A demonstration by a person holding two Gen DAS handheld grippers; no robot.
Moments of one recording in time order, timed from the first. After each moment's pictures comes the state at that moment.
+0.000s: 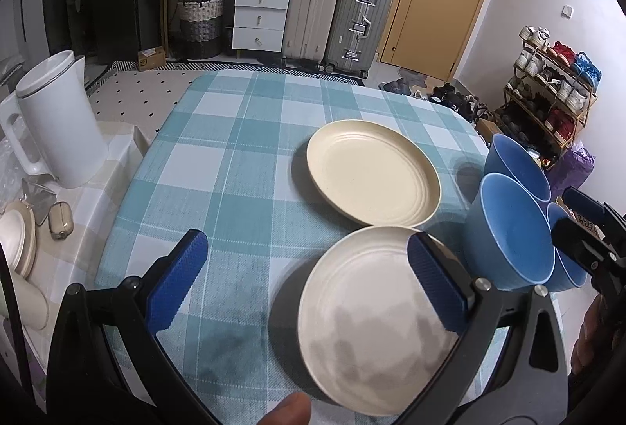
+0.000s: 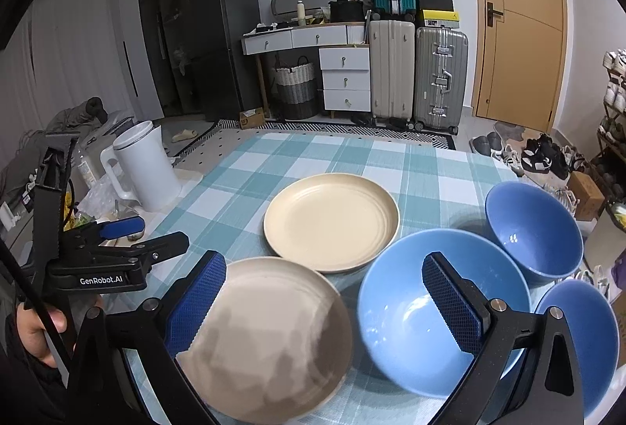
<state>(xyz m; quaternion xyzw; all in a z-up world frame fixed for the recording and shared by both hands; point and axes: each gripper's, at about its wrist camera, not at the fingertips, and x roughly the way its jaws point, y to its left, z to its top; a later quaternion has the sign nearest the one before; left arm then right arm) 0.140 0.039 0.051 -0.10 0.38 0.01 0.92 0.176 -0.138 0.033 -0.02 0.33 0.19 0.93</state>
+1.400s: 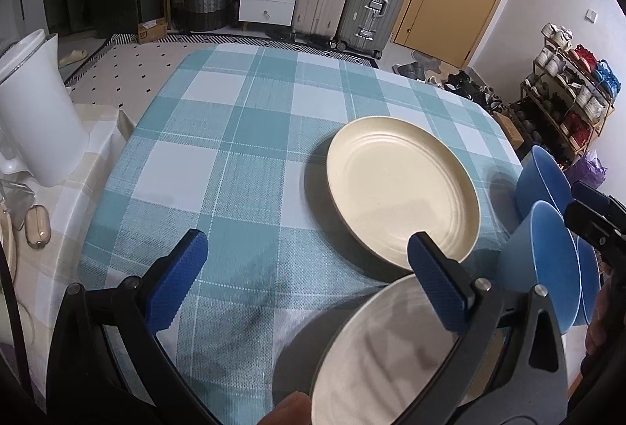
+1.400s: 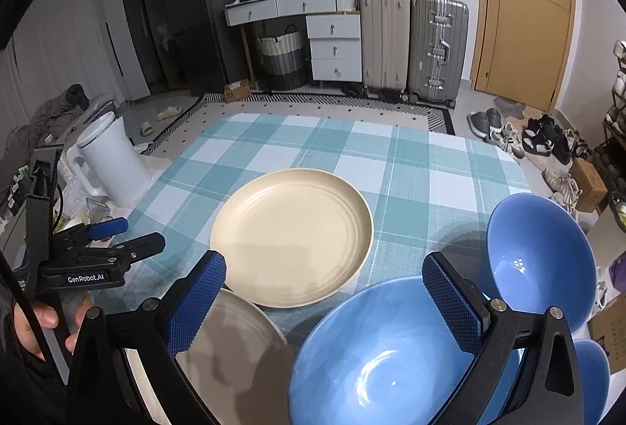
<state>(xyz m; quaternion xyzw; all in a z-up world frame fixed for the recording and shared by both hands) 0.235 0.063 0.007 -0.12 0.43 0.02 0.90 0.290 -0.149 0.005 -0.03 0.40 0.19 0.90</state>
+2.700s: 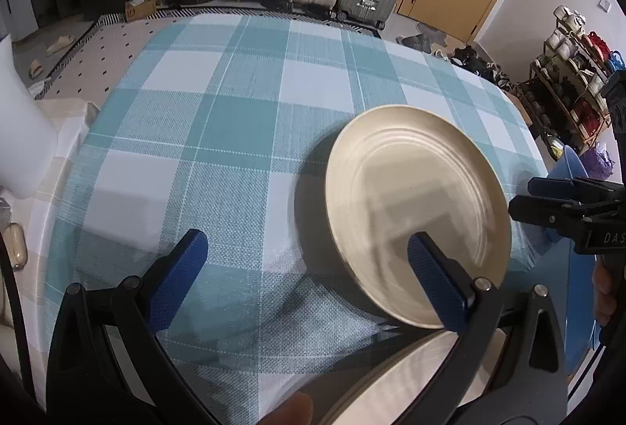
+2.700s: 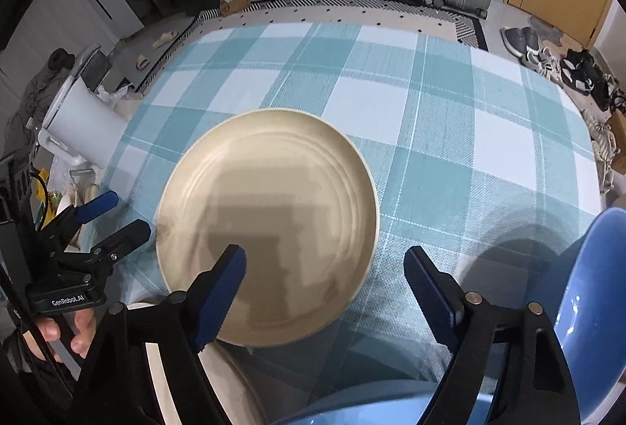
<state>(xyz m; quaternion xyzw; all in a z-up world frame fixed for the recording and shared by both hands) 0.320 0.060 -0.037 -0.12 0.49 0.01 0.87 0.419 -0.132 -0.069 -0.03 0.58 0.21 0.79</state>
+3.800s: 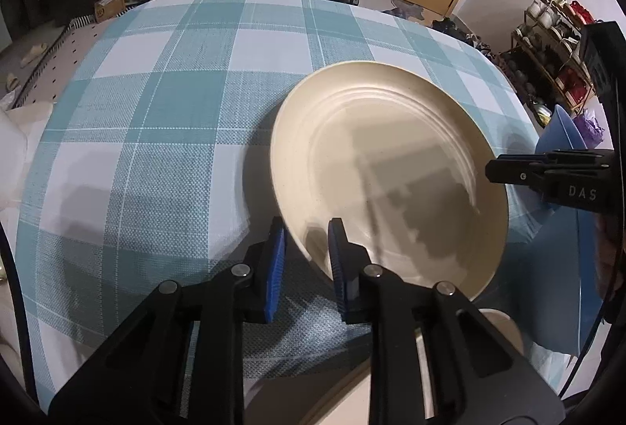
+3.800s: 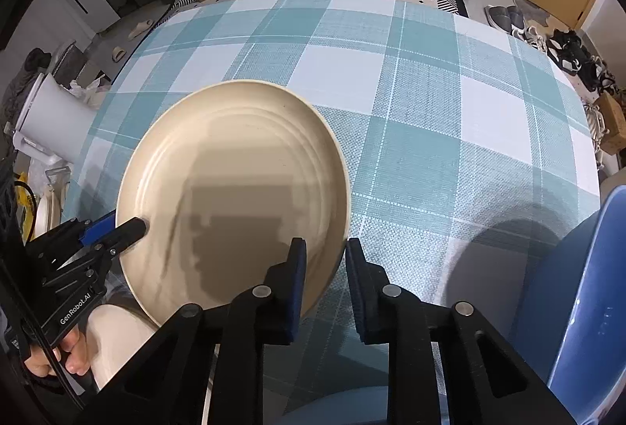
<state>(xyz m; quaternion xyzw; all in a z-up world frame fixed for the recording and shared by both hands) 0.325 0.030 -0.062 -0.09 0.51 -0.04 0.86 0.424 -0.139 -0.094 -0.04 0.60 0.17 0.78</state>
